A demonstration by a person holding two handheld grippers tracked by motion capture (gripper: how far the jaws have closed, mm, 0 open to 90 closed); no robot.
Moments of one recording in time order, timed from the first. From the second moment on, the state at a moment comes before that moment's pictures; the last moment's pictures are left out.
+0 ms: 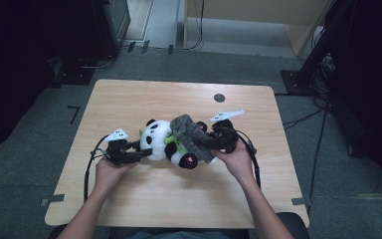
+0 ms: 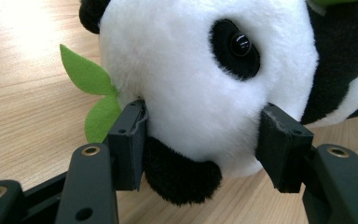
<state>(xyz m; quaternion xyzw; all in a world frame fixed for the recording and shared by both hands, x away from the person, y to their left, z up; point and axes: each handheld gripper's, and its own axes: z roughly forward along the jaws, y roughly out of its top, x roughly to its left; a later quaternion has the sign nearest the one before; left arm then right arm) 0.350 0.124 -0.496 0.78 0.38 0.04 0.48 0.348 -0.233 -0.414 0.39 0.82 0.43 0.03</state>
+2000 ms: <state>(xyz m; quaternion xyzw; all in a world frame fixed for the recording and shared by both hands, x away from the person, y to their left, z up) 0.346 0.120 -0.488 0.78 0.40 0.03 0.48 0.342 -0.268 -0.370 0.41 0.80 0.44 0.02</state>
